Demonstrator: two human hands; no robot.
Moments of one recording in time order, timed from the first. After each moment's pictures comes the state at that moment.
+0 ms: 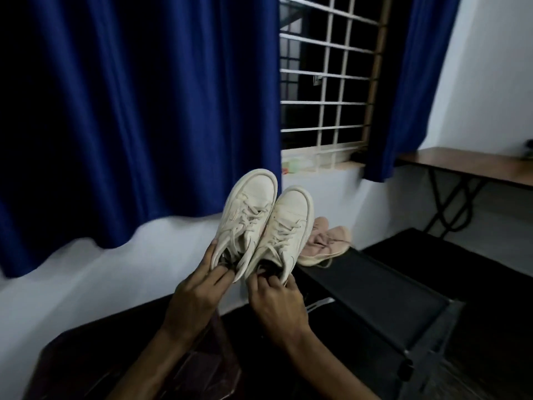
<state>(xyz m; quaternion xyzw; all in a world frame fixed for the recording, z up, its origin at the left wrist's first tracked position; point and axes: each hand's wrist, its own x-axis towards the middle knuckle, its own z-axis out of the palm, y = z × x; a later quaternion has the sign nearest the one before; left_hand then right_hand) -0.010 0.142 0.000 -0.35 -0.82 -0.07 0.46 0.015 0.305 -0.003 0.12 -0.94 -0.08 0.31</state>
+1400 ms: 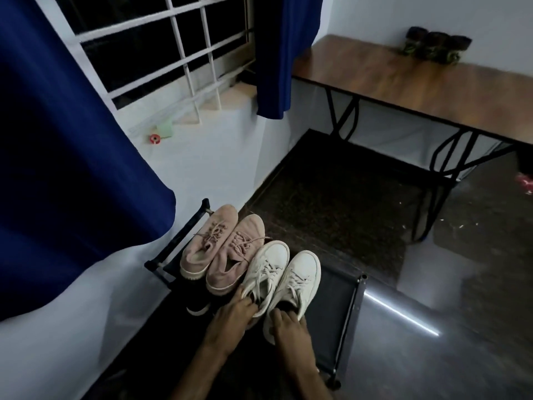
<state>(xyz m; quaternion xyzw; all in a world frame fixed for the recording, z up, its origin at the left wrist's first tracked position) -0.182 0.404 -0.011 -0.54 -0.82 -0.15 -0.12 -0.047 0.505 -0.027 -0.25 -0.96 0.12 0.08</state>
